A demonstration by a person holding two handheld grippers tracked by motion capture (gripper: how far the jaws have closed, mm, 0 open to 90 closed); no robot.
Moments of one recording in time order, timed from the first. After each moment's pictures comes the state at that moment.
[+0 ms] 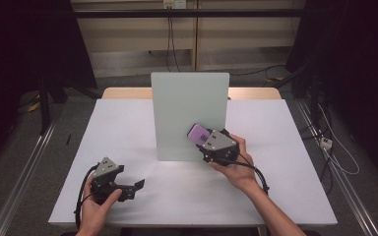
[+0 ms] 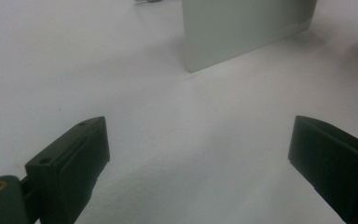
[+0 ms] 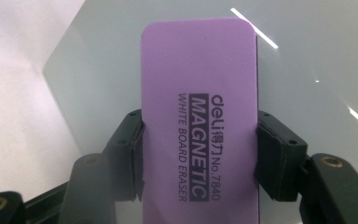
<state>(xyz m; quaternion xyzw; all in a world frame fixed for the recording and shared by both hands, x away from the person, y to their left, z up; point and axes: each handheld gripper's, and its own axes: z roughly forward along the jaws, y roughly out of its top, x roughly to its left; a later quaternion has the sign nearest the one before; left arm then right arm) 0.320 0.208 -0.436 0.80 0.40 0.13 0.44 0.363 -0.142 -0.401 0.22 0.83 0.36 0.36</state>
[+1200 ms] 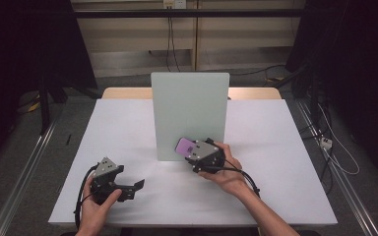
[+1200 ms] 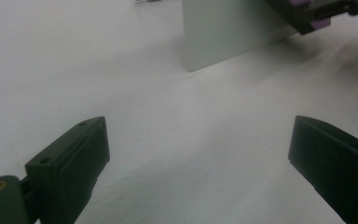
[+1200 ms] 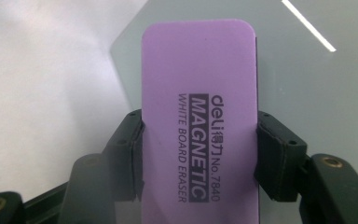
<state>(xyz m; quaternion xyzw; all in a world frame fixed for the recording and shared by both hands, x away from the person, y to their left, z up) 0.320 0.209 -0.436 0.79 0.40 0.13 0.44 0.364 -0.118 -0.416 0.18 0.86 0.35 0.32</state>
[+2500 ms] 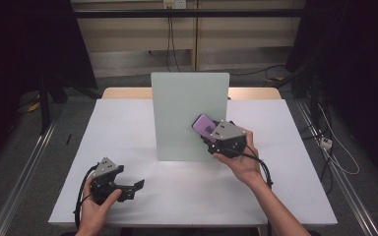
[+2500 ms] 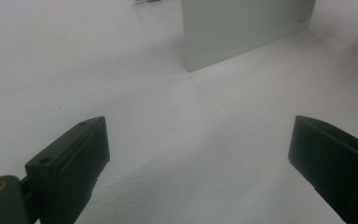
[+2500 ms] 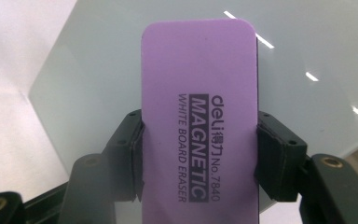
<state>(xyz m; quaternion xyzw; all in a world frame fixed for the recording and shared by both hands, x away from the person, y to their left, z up) 0.320 0.209 -0.436 0.80 0.40 0.13 0.44 0.371 -0.161 -0.374 0.25 0.81 0.39 0.36</state>
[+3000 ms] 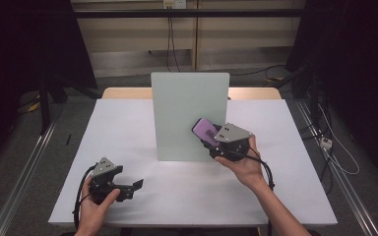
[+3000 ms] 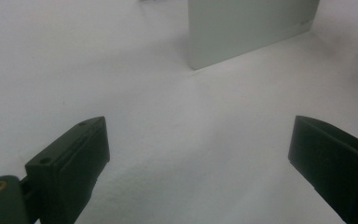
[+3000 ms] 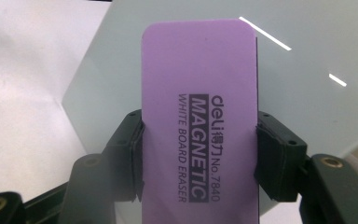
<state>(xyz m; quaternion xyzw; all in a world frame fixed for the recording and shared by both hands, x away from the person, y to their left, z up) 0.320 0.213 -0.437 0.79 0.40 0.12 0.44 0.361 -0.165 -0.373 0.25 0.81 0.42 0.32</state>
